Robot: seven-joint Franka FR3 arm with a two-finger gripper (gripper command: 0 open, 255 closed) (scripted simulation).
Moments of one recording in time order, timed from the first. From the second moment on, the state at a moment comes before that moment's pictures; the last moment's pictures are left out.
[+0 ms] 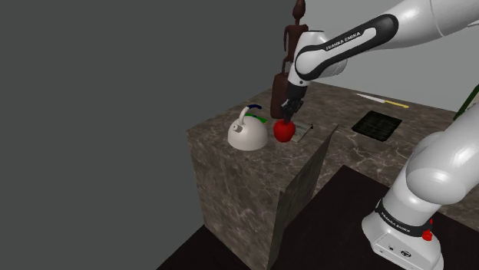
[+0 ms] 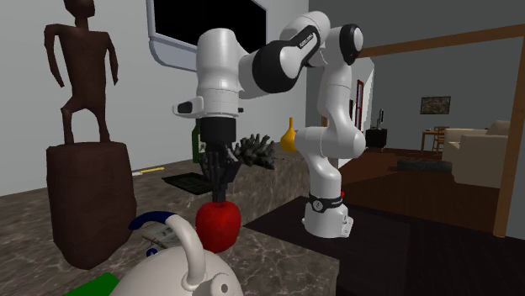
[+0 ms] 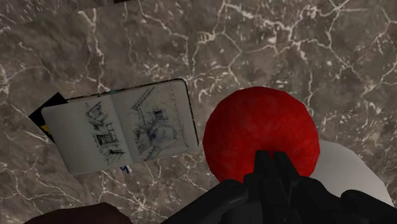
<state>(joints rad) 0.01 -0.26 -0.11 -2.41 0.09 2.24 -0.04</state>
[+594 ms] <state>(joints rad) 0.01 -0.30 -0.10 -2.33 0.08 2.11 -0.03</state>
